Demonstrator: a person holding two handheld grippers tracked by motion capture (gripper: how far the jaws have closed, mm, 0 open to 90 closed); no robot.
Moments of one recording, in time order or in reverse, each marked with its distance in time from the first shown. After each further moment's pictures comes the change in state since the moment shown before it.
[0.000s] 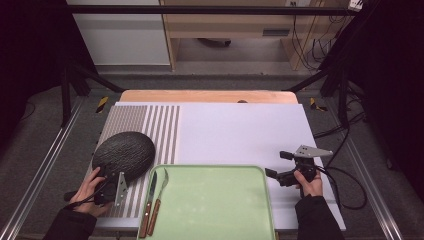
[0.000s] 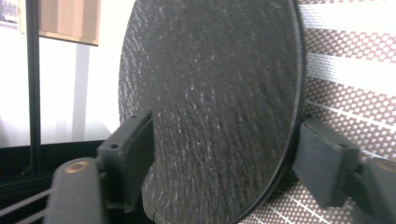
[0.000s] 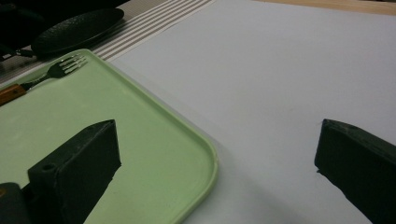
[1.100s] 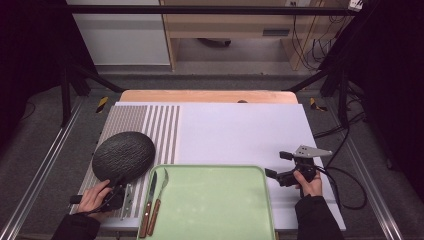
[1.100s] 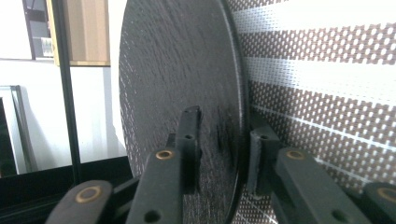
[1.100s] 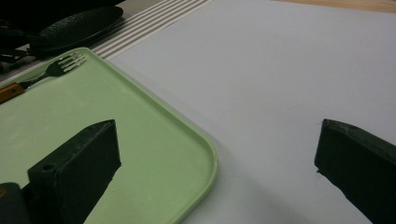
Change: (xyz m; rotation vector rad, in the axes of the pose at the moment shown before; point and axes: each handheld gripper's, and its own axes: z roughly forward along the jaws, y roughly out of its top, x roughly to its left) left arm -0.031 0.002 0.009 -0.012 0.105 0.151; right arm 0.000 -0.001 0.001 0.006 -0.002 -0.001
